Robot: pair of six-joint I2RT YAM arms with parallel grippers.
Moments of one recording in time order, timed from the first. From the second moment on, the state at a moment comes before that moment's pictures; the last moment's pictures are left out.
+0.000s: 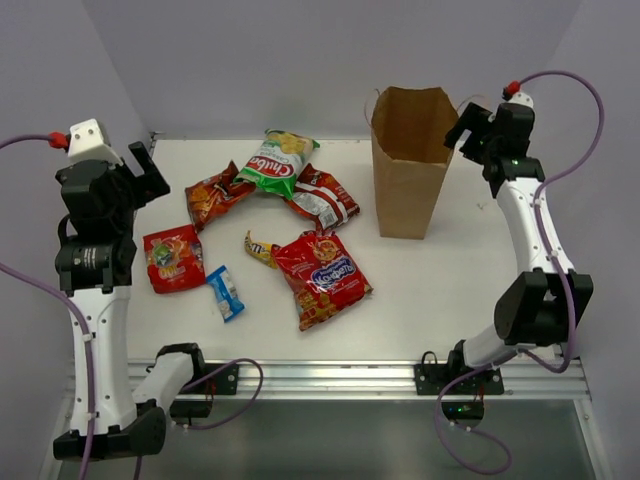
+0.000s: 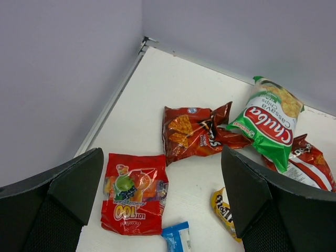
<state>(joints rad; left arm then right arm) 0.11 0.94 1.36 -0.68 -0.20 -0.21 -0.07 1.57 1.50 -0.35 0.00 0.40</state>
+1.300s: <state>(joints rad) -0.18 0.62 1.74 -0.85 -0.25 -0.13 0.13 0.21 1.24 -0.51 0.07 0.18</state>
